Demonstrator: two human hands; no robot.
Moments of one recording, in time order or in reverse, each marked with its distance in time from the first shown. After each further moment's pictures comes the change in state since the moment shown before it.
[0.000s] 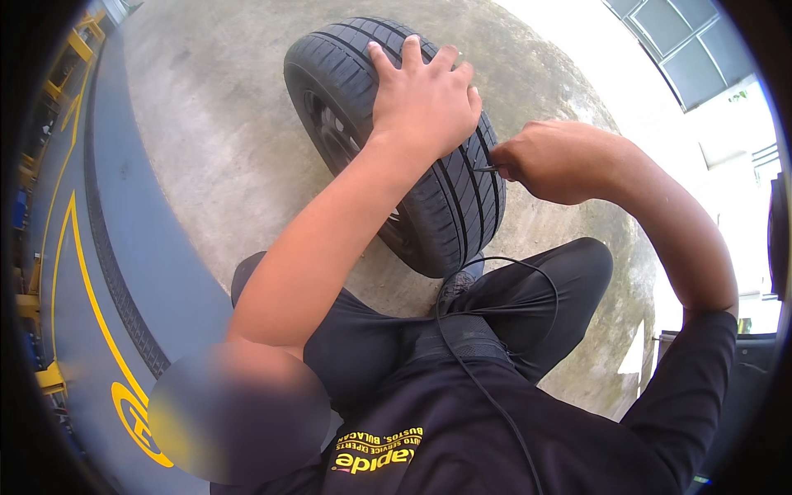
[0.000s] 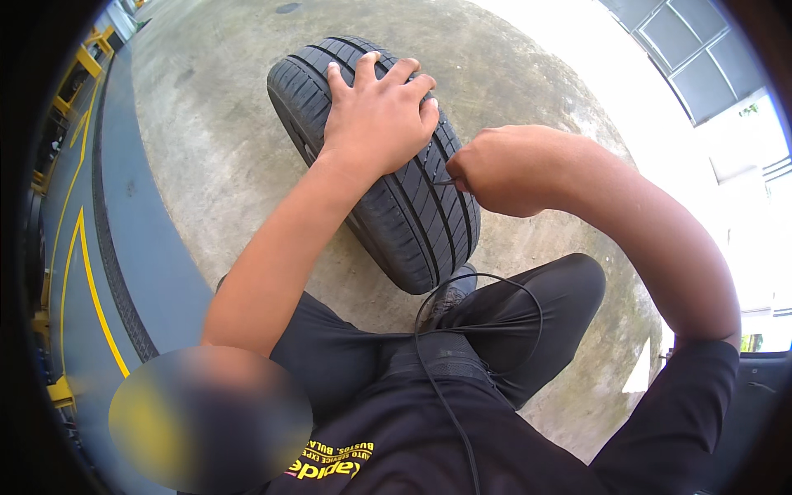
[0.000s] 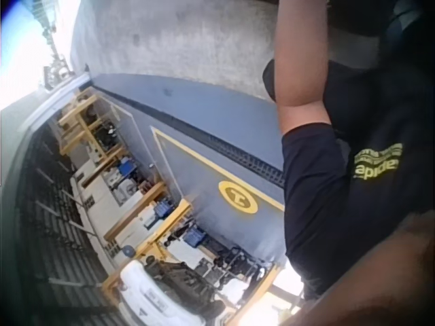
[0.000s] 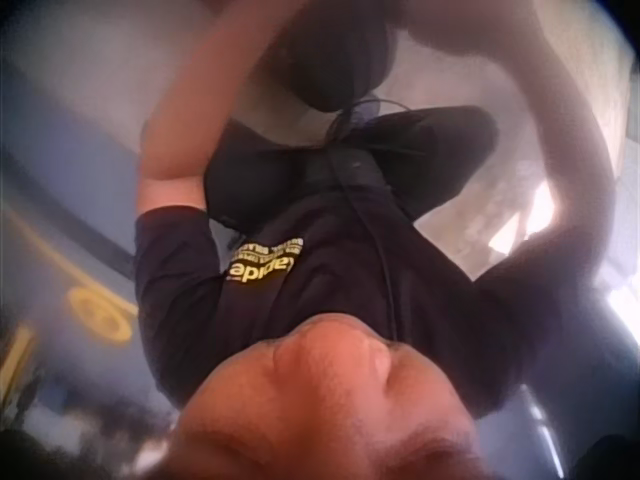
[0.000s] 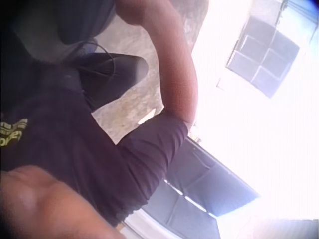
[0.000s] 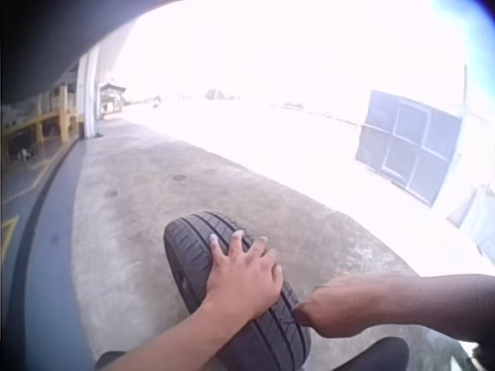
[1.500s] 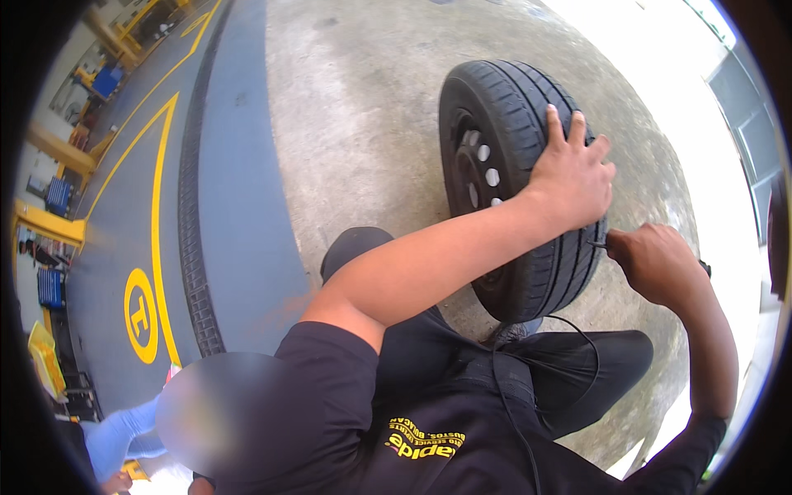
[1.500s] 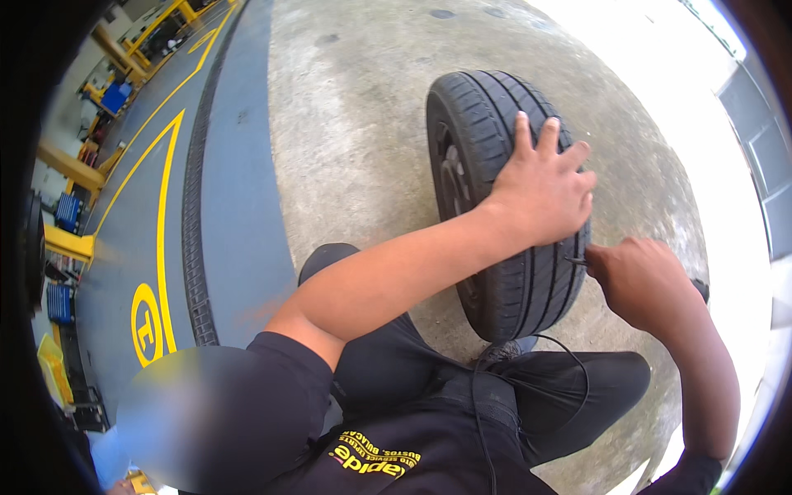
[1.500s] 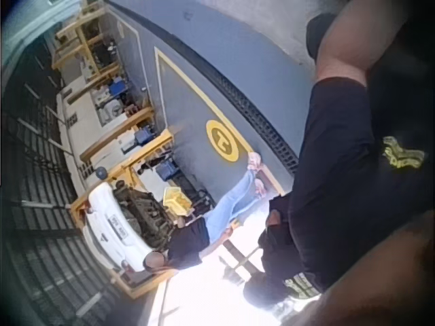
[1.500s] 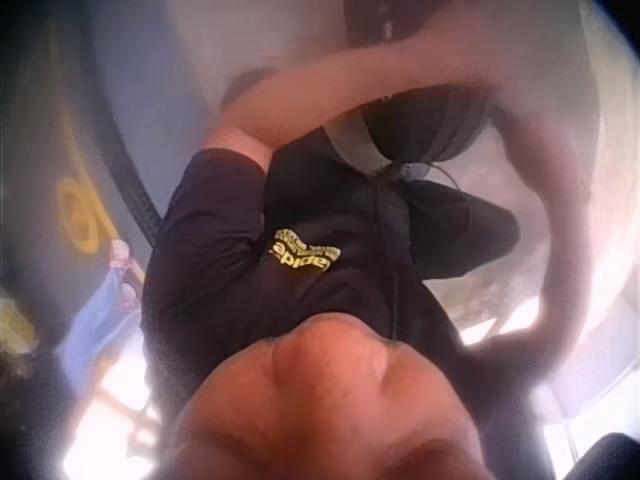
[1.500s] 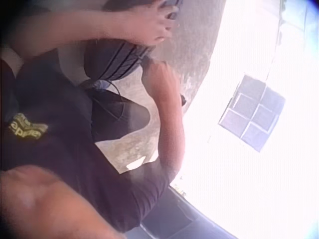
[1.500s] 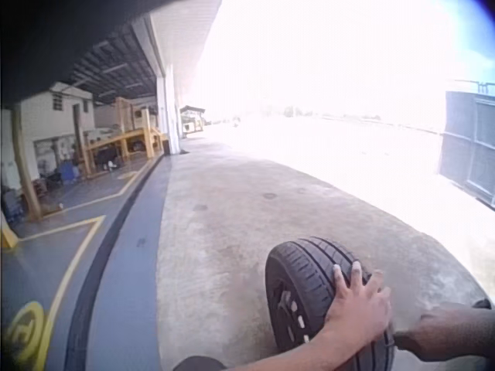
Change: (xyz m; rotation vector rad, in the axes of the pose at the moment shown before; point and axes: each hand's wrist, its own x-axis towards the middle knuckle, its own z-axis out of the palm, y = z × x) left_hand -0.015 -0.004 -0.009 -0.061 0.013 0.055; right_hand -0.008 -0.002 0.005 -0.089 0.215 -0.096
